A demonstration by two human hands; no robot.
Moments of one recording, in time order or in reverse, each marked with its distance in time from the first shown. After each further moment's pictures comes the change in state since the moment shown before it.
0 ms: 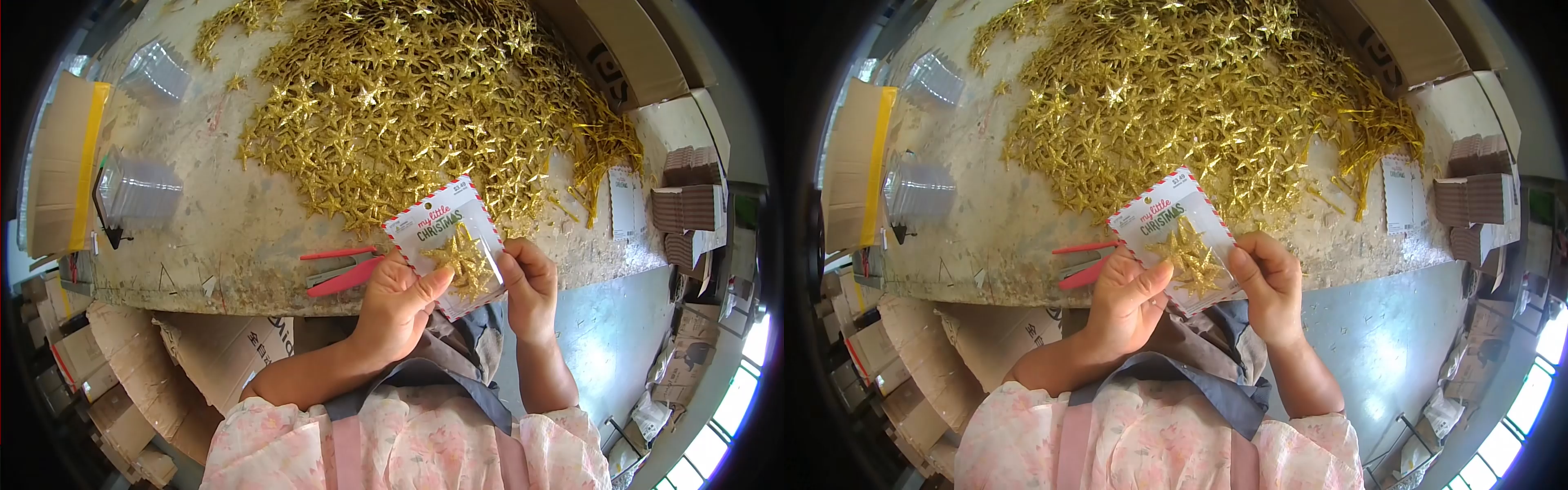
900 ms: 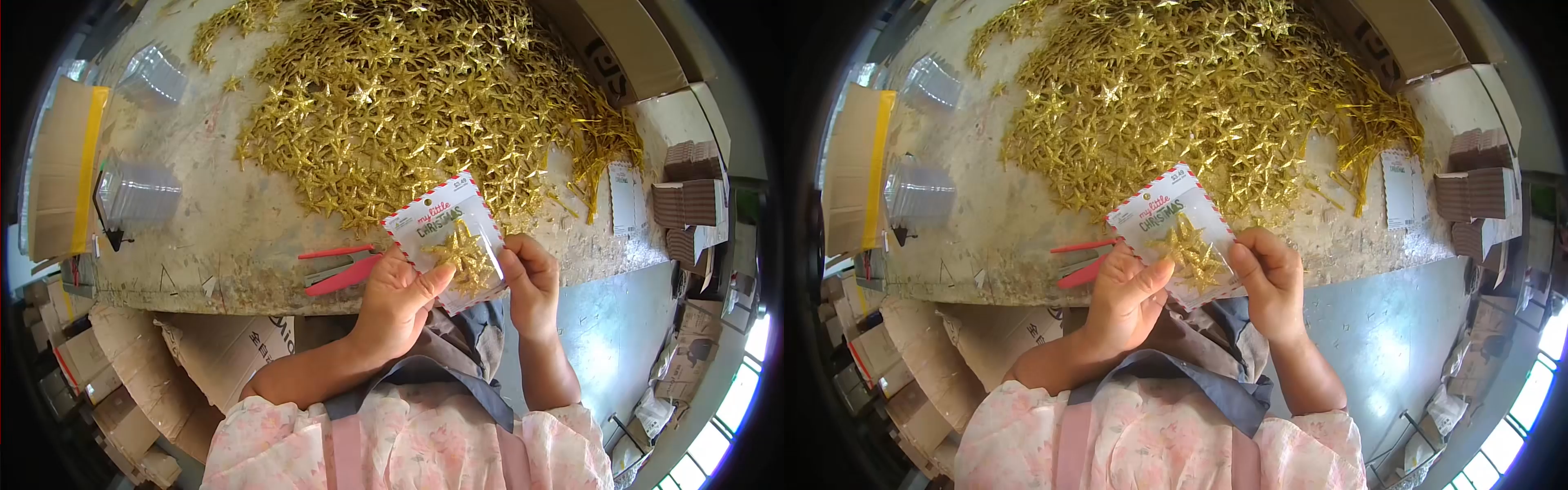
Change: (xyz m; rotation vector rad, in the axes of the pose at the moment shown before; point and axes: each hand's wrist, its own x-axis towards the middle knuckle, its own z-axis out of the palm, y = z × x) left_hand 0.003 0.001 0.004 -0.048 0.008 -0.010; right_hand 0.001 -0.001 -0.004 -0.029 -0.011 0.000
